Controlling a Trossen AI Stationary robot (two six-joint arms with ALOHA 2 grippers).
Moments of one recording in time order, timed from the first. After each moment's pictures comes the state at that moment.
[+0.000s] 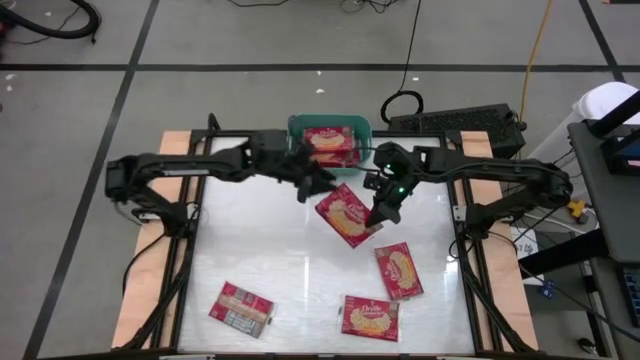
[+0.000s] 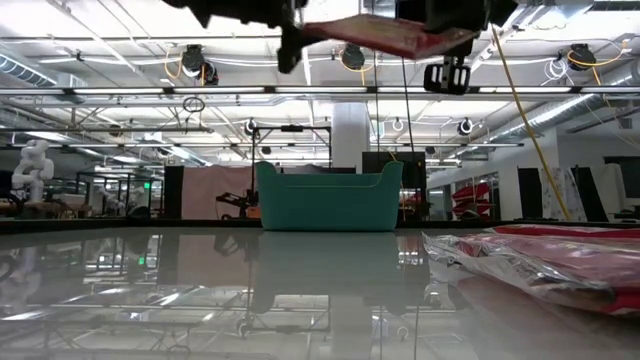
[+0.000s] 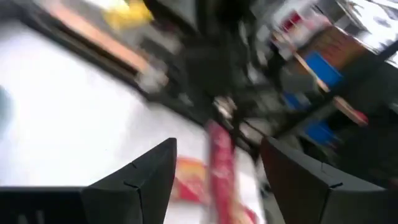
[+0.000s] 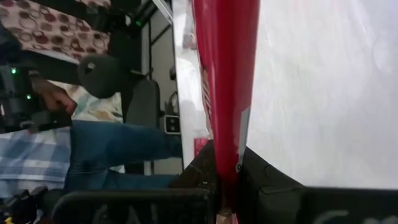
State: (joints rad) left arm 0.22 1.49 1.17 0.08 0.39 -0.54; right arm -0.23 1.31 1.08 -0.64 -0.79 0.45
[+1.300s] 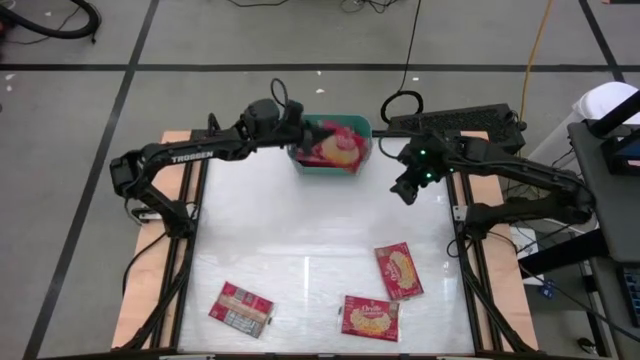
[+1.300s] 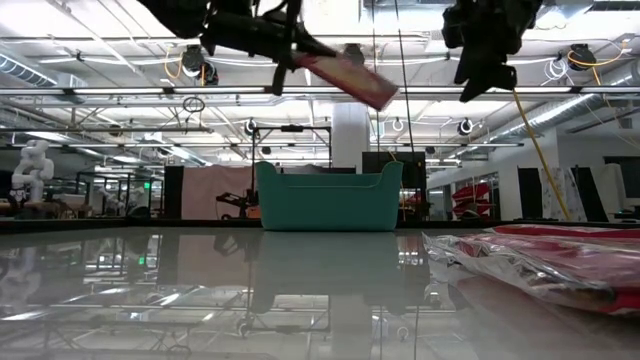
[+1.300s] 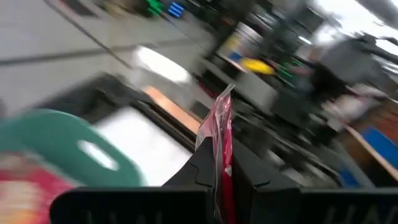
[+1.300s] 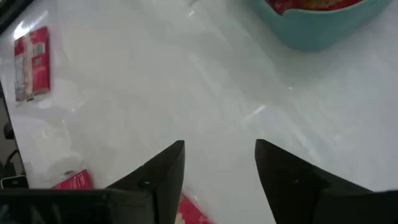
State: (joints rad) left arm 0.47 1.55 1.17 0.26 0.31 -0.55; right arm -0.38 1.07 1.05 -0.96 -0.21 0.35
